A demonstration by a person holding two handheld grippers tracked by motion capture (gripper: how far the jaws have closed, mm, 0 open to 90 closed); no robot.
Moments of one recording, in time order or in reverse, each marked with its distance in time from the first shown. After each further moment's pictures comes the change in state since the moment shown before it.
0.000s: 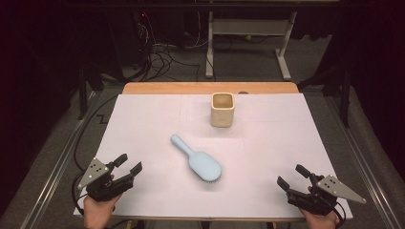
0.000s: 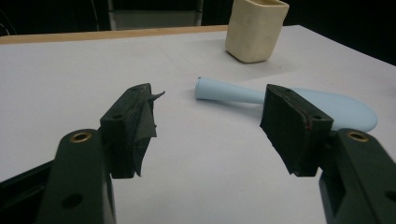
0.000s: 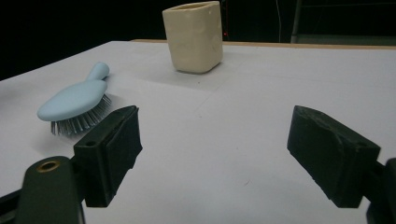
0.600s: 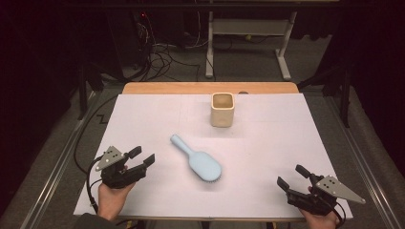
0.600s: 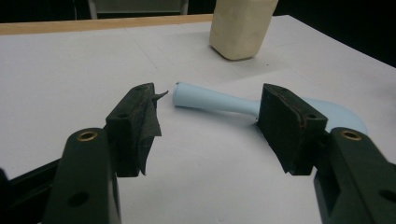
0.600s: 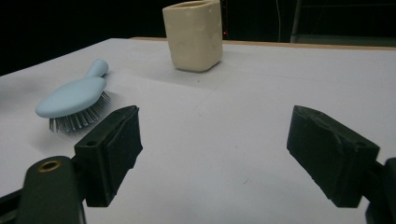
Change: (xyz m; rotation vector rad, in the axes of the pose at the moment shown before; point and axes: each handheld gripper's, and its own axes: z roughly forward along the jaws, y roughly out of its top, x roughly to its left) left arm -0.009 0.023 0.033 0.064 -0.054 -0.014; right arm 0.001 -0.001 0.000 0.009 -0.006 -0.018
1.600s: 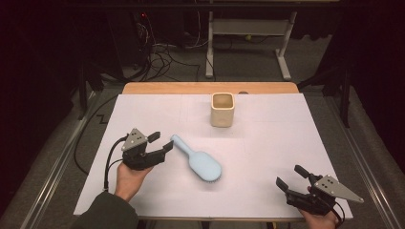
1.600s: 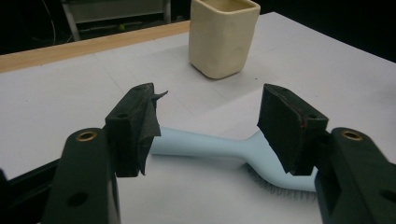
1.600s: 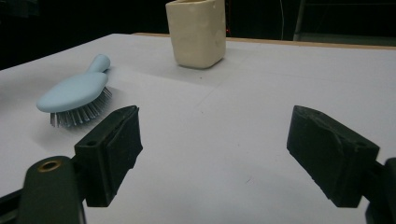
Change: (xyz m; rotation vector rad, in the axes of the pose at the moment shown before) left arm -0.015 0.039 0.054 0.031 -0.045 0.102; right arm 0.001 0.000 0.002 0.012 0.012 -0.012
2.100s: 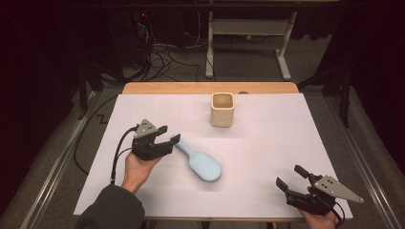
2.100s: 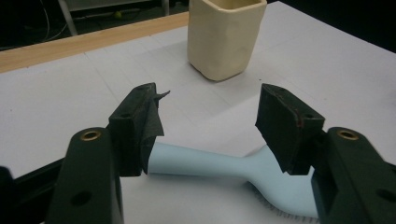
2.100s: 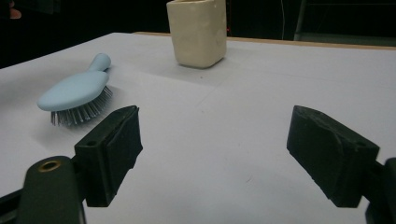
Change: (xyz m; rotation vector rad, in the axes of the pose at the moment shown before) left arm 0.000 0.022 0.026 0.076 0.004 0.012; right arm 0.000 0.000 0.000 0.003 0.000 -0.005
